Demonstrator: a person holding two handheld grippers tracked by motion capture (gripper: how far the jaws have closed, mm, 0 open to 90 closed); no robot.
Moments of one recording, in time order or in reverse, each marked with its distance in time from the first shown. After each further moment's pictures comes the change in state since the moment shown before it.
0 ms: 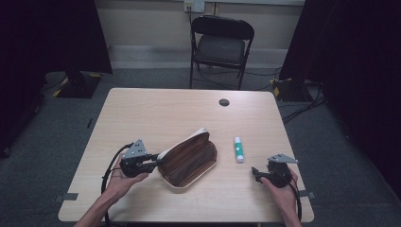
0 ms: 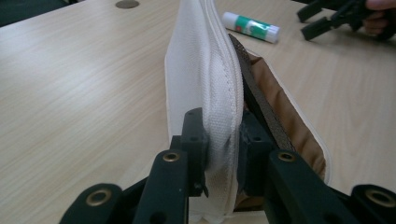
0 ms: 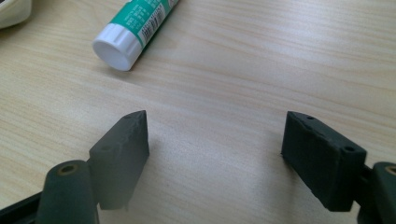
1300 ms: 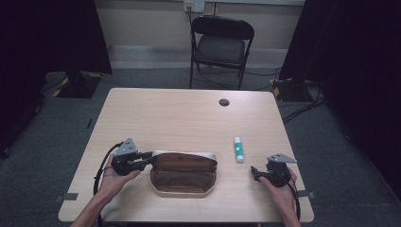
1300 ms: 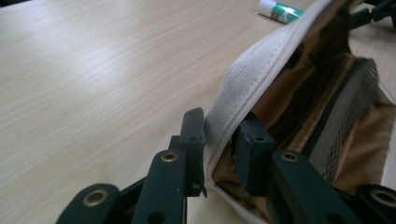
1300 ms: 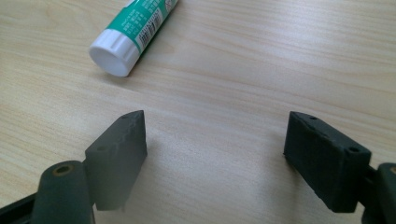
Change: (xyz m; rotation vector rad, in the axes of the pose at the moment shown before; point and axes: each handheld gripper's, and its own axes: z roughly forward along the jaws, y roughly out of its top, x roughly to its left) left arm 0.022 -0.016 -0.009 0.024 0.092 -0.084; right arm 0.002 0.001 0.003 -0.010 -0.015 0.014
